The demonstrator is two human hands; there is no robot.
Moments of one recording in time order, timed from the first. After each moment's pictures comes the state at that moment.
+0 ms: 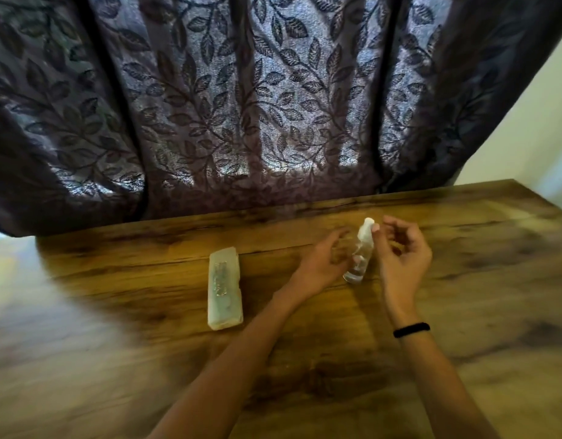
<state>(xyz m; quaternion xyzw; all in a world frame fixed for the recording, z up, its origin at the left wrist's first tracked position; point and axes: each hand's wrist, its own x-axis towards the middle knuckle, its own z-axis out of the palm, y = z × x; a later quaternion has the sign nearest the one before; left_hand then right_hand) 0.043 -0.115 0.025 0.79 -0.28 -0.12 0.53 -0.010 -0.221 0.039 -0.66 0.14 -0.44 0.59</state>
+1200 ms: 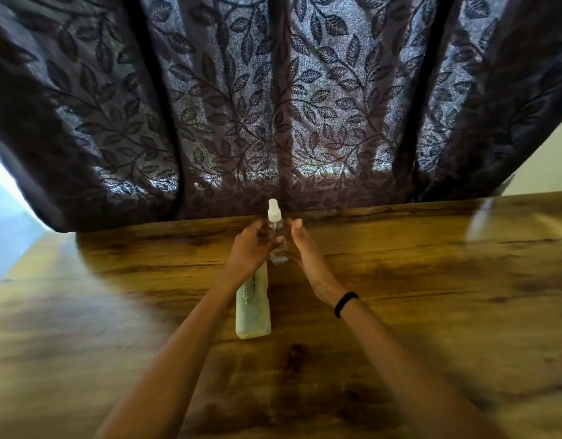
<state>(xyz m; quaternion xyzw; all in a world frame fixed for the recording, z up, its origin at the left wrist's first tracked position) 0.121 0.015 0.016 0.88 -0.11 0.02 0.46 0.064 -0.107 0.030 -0.71 -0.05 0.02 0.70</state>
